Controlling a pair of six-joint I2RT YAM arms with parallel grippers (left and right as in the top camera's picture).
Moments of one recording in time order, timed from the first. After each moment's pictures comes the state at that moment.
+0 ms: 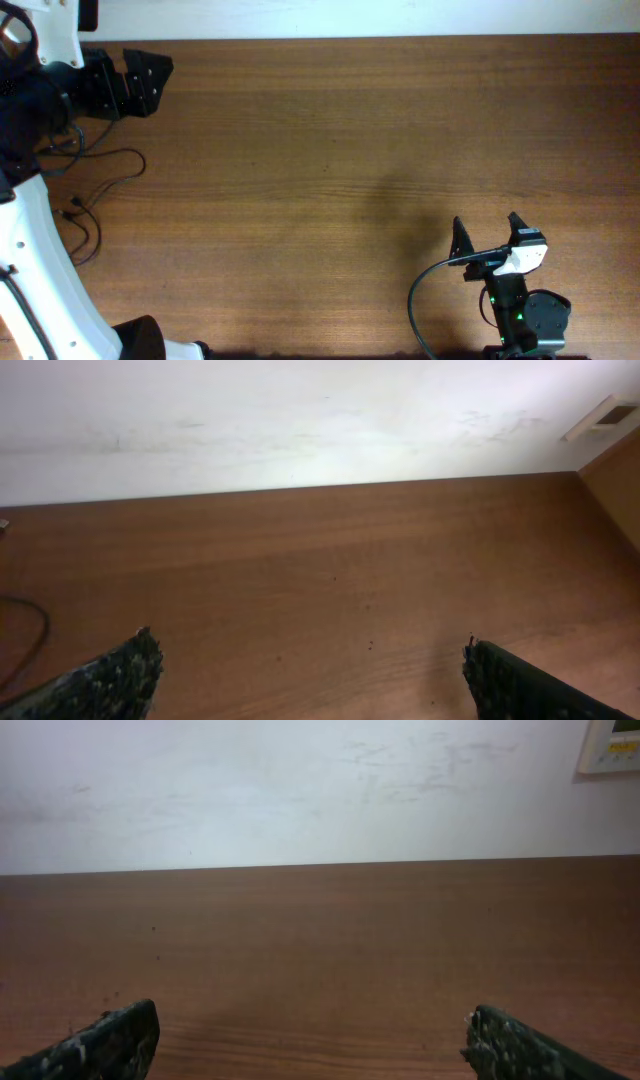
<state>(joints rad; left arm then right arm) 0.30 1.61 2.31 -1.39 0.60 0.18 -0.02 0.01 0.01 -0.06 -0.13 0.09</state>
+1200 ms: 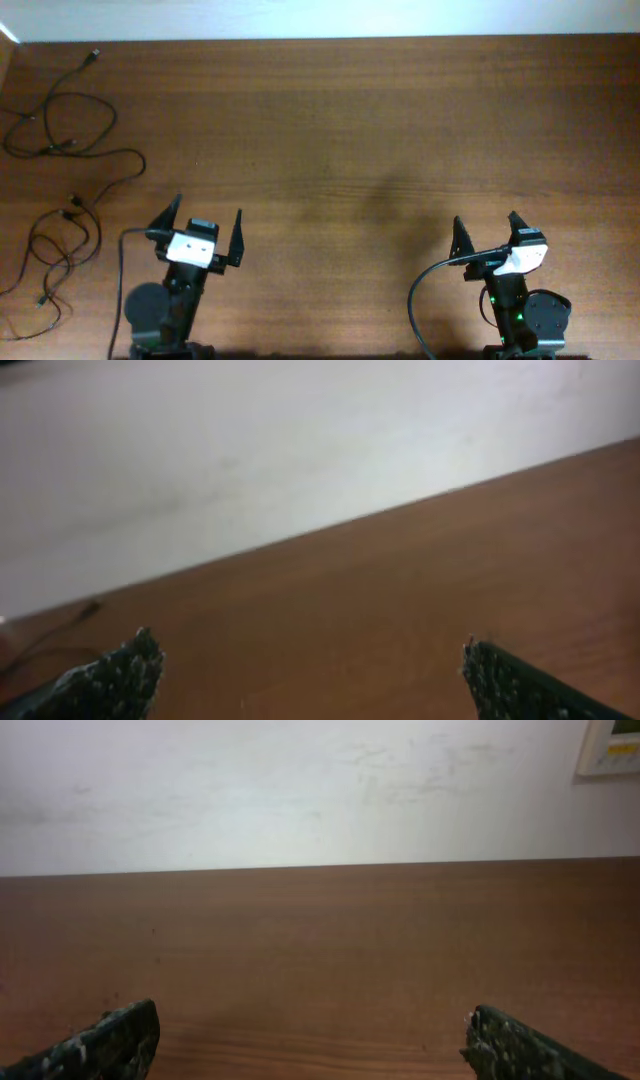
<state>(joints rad) 0.08 0.25 0.19 -0.01 0.25 0.26 -0.02 0.01 0.01 -0.06 -0.13 0.09</state>
